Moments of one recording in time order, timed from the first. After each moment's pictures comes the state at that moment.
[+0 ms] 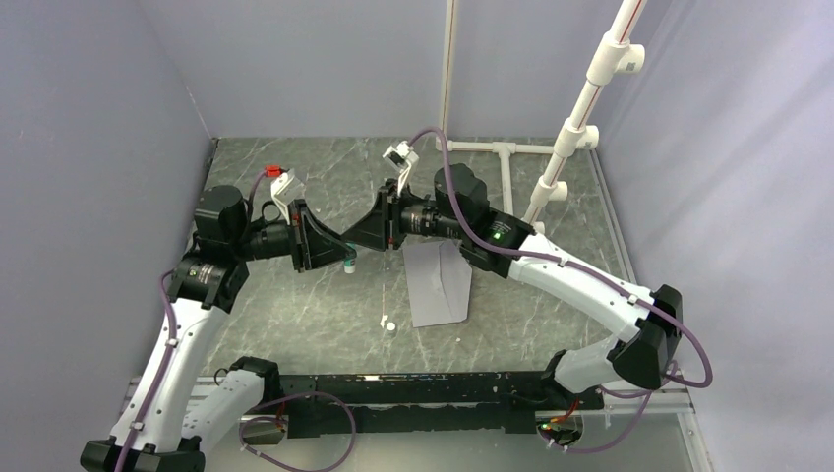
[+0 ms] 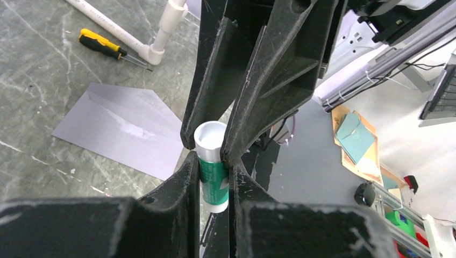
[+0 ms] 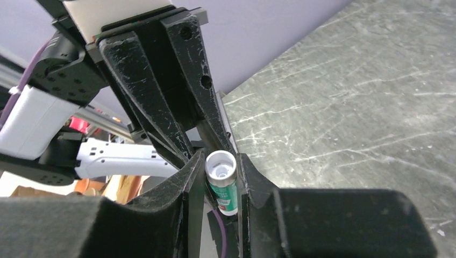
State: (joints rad) left arm -0.19 0.85 1.00 -0.39 1.08 -0.28; right arm 0.94 1.41 1.36 -0.07 -0.41 0.57
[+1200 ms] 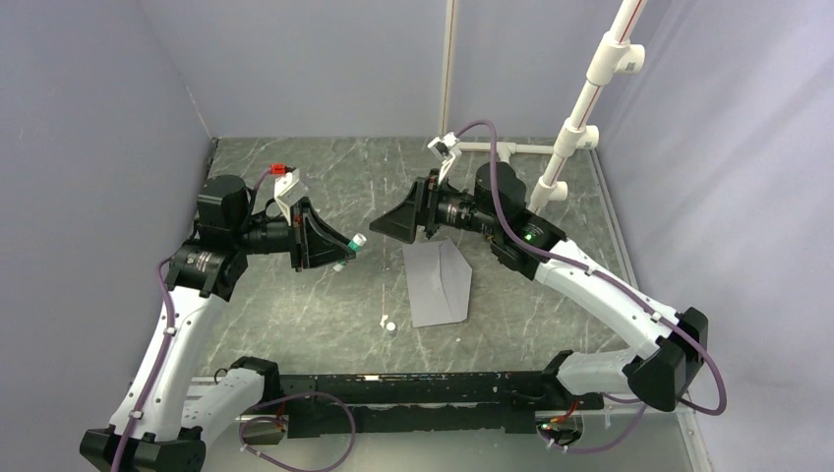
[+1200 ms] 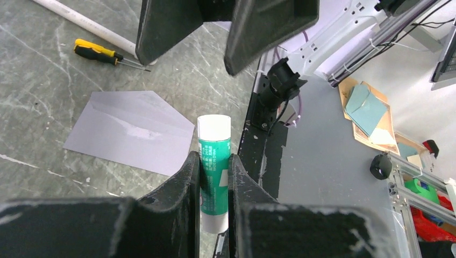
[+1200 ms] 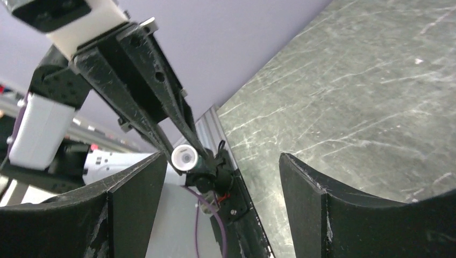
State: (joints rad) left arm -0.20 0.91 1.08 -0.52 1.15 -0.06; right arm 0.78 1.26 1.19 0.00 -0.44 0.69
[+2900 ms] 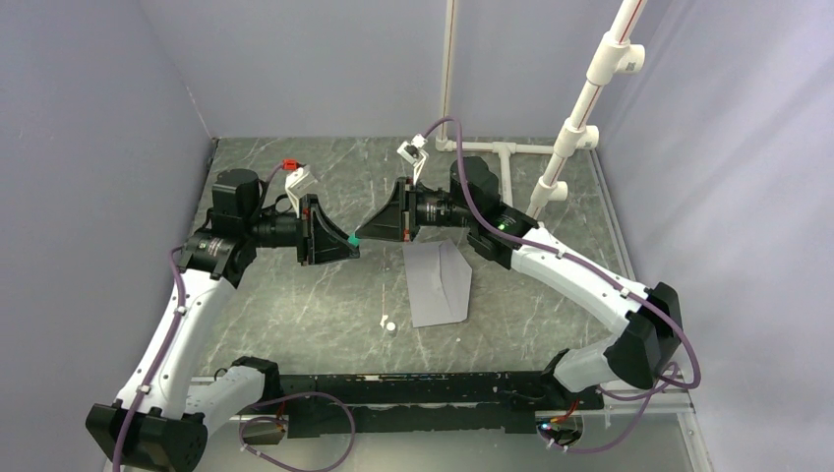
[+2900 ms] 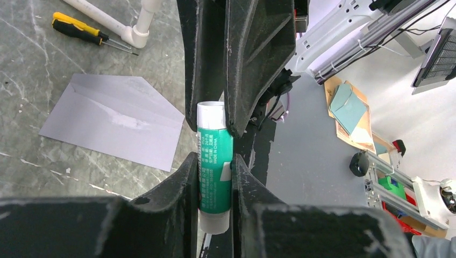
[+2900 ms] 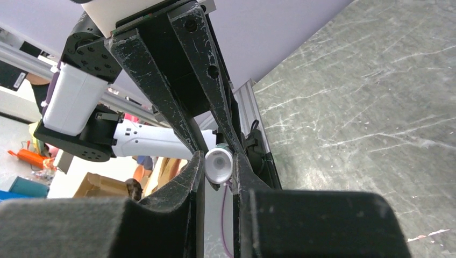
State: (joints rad) left arm -0.20 1.00 1.08 -0.54 1.19 -0.08; right arm 0.80 1.41 1.25 0.08 -0.68 0.74
